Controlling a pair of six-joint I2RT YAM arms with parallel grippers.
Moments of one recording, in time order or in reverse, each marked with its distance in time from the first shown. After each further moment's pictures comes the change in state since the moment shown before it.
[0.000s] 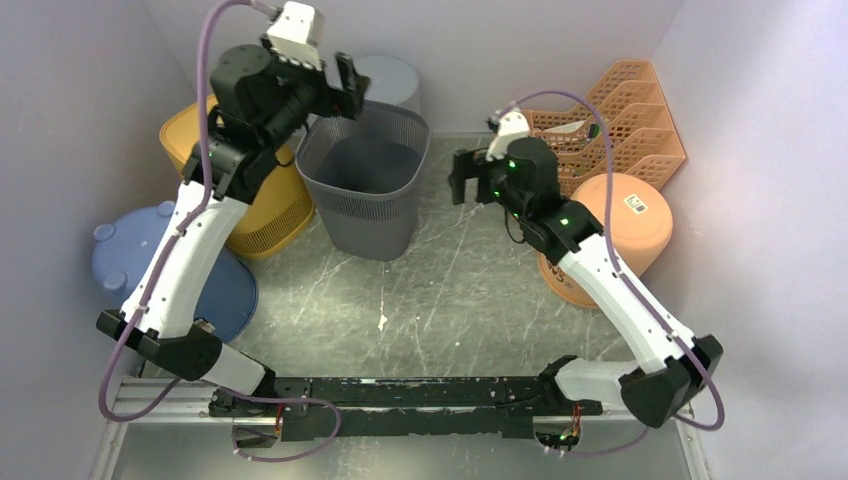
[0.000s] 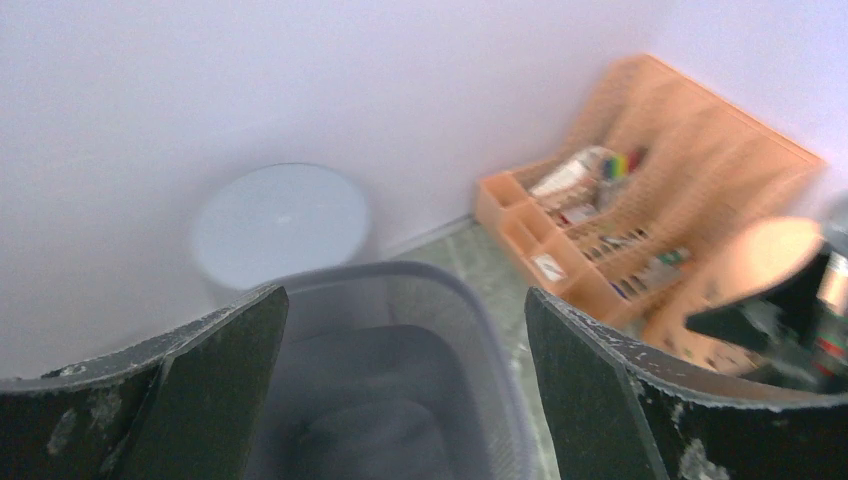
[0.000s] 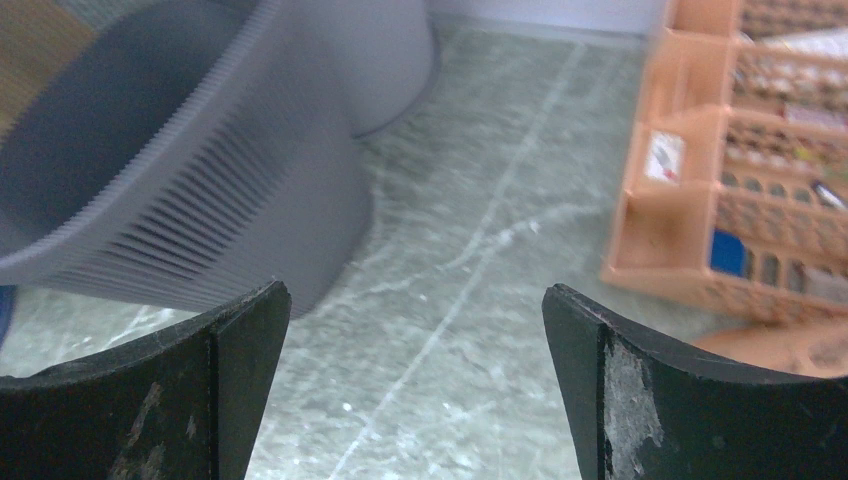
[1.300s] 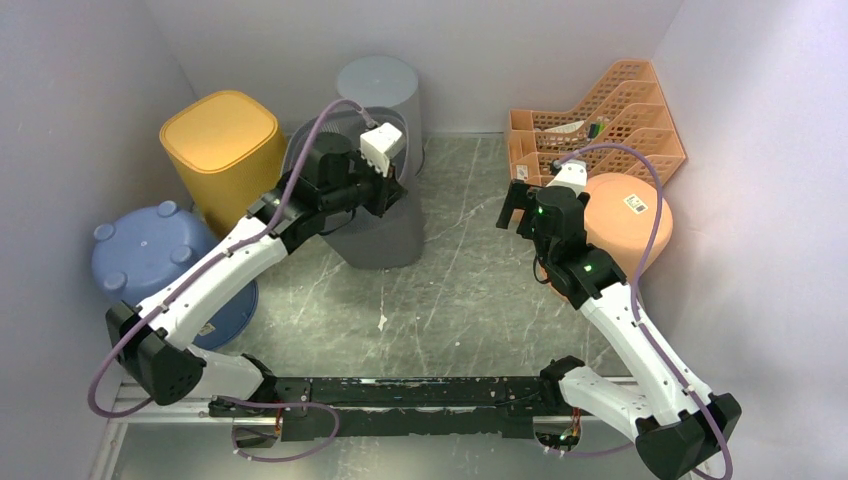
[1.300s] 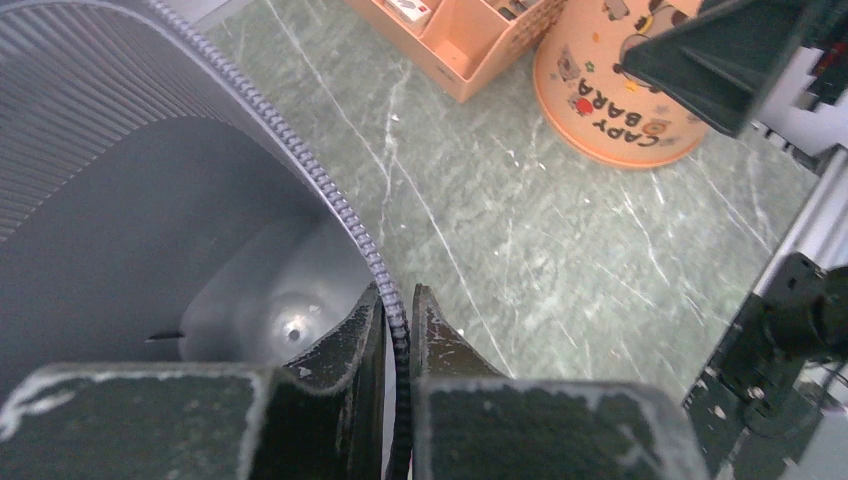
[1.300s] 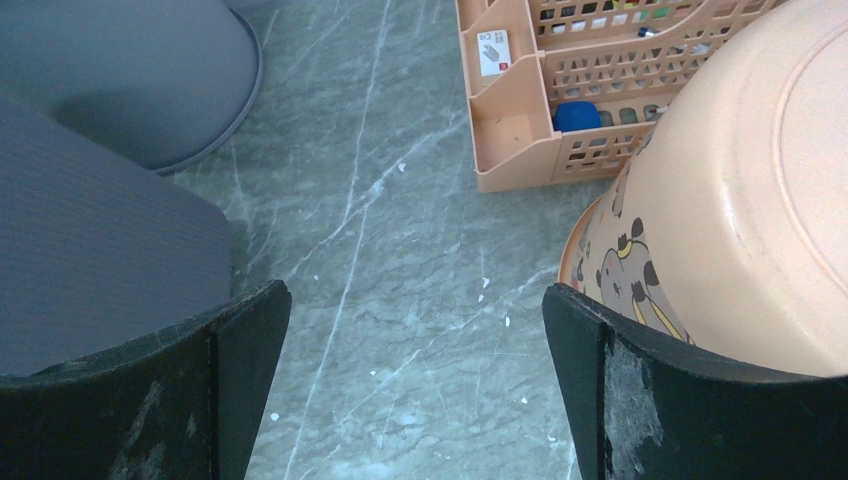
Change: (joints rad) left arm -0.118 -0.131 -0.568 0.058 0.251 0.006; right arm -0.084 -0.251 -0.318 -0.008 0.299 0.187
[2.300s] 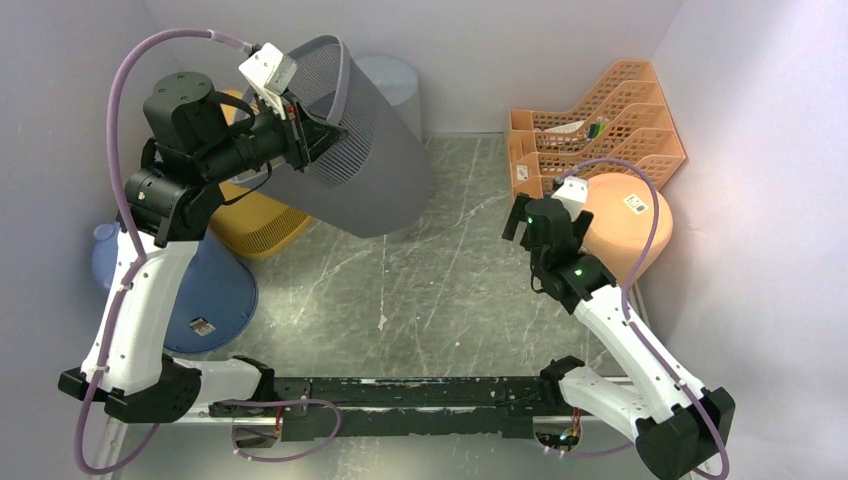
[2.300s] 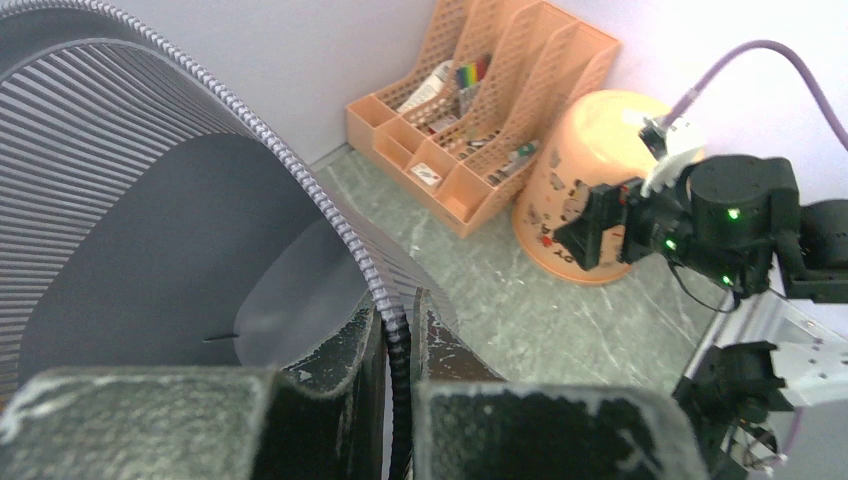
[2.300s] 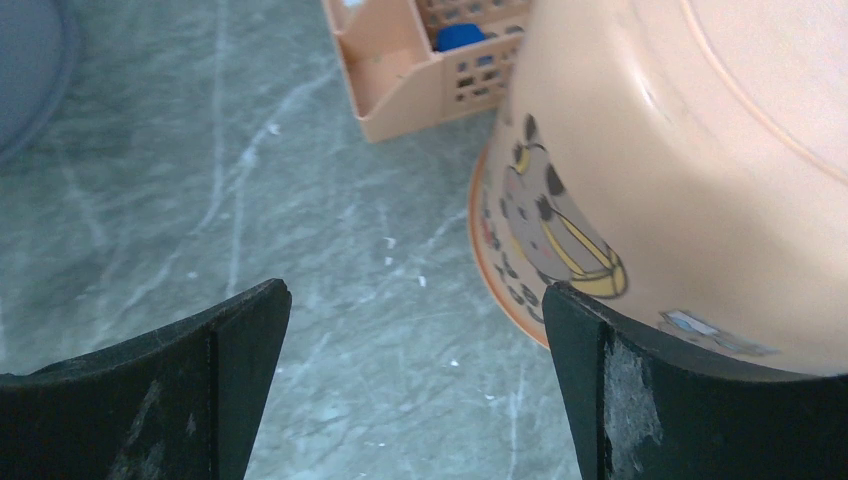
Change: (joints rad) left arm 0.257 -0.080 0.501 -0.293 0.272 -0.034; right arm 0.000 -0.001 -0.122 -0.026 0.168 0.080
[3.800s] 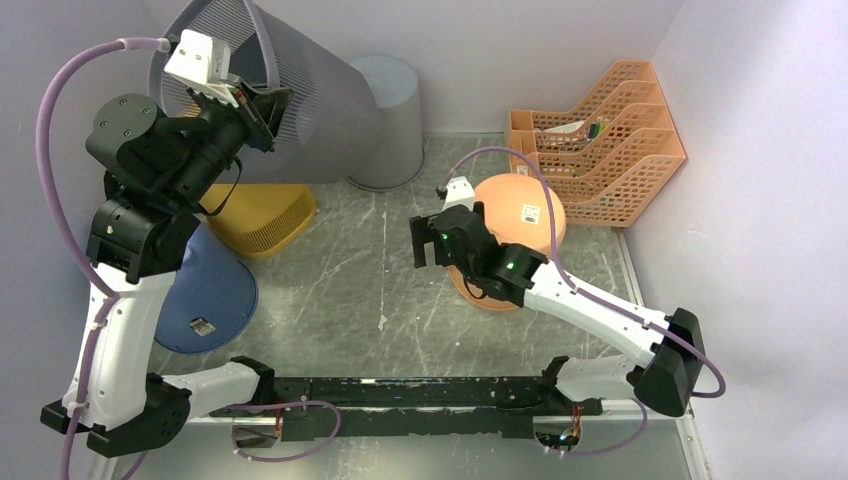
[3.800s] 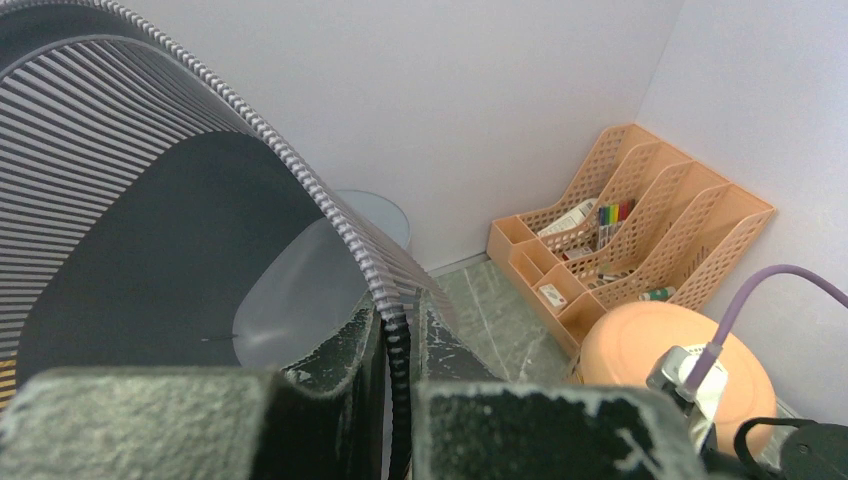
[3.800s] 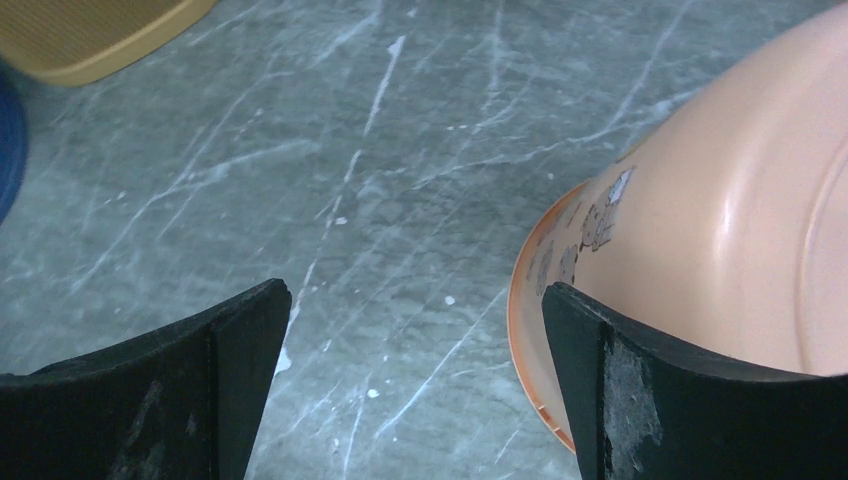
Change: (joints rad) left arm 0.000 -0.117 -0.048 0.172 -0.408 0.006; right arm 0.489 0.287 0.212 0.059 -0.198 -0.043
